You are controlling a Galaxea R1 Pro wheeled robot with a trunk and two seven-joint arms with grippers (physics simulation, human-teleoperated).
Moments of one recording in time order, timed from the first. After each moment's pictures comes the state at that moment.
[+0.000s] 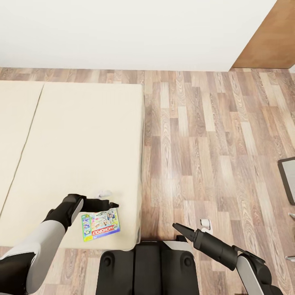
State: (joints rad) left arm -0.90 0.11 0.11 -0.48 -0.13 0.66 -0.69; right arm -0.12 -0.08 -0.10 -1.53 -0.63 0.76 0.91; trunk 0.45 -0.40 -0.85
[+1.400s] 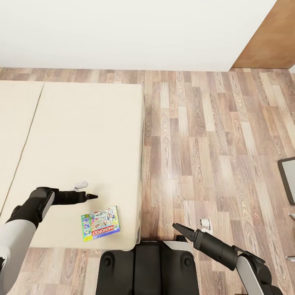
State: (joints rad) left arm -0.89 0.30 0.13 -0.63 -0.12 0.74 -0.87; right arm -0.12 -0.08 -0.10 -1.53 -0.63 0.76 0.91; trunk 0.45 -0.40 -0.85
